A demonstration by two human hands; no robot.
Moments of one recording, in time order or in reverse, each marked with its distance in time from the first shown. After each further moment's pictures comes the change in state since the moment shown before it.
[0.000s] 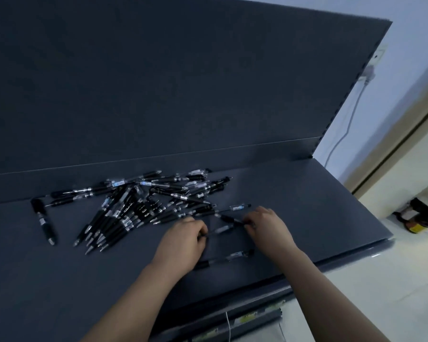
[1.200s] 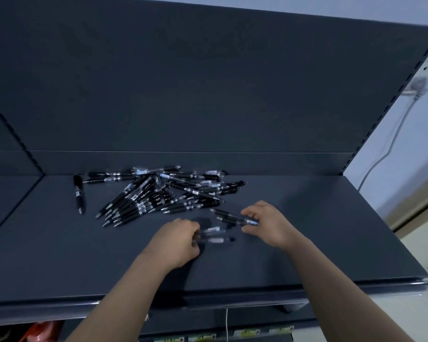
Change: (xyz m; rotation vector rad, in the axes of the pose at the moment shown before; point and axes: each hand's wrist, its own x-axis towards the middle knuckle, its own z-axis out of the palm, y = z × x) left_hand -0.014 0.004 -0.002 0.189 -0.099 -0.139; right_hand 0.040 0.023 -0.007 0.346 -0.197 -0.205
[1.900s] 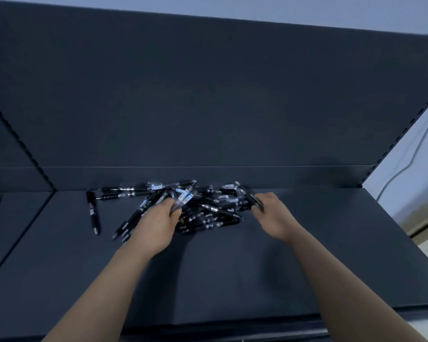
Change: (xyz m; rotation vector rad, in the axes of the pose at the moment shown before) left_hand 0.031 -0.086 -0.044 -0.327 0.315 -0.161; right_hand 0.061 -0.042 -0.001 -0.012 0.128 0.035
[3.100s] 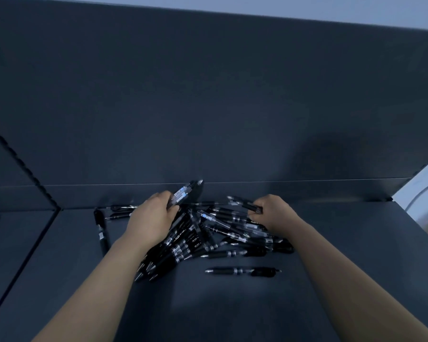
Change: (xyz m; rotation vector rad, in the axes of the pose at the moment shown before) left_hand 0.068 -0.042 -0.034 0.200 0.059 0.011; right_hand 0.068 -0.036 0.016 -0.156 -0.166 0.080
